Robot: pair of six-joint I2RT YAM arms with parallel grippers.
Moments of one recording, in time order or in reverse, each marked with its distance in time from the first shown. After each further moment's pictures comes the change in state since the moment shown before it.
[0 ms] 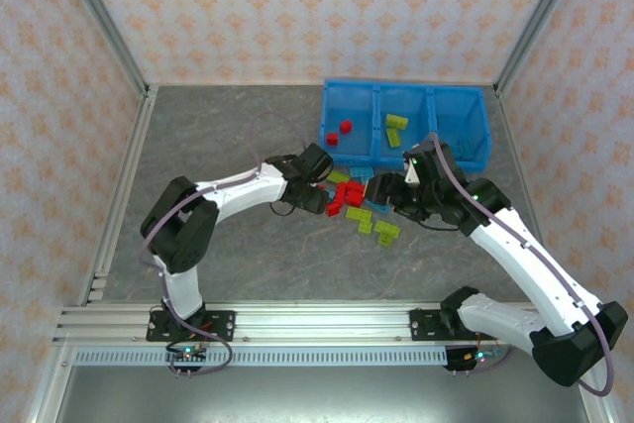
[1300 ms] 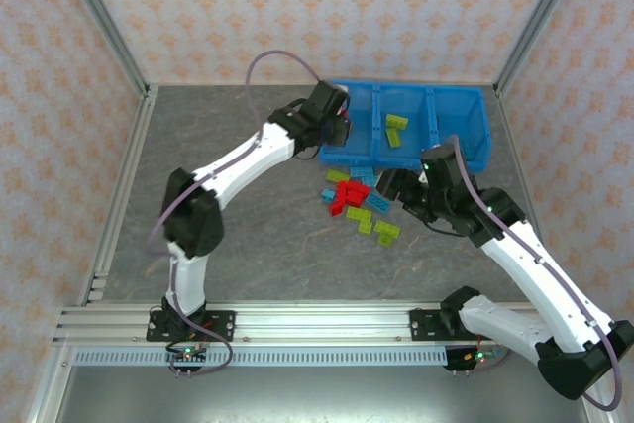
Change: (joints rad) left arm 0.052 0.186 0.622 -0.004 -0.053 0.017; right arm 0.000 -0.087 -0.008 0.001 0.145 0.113
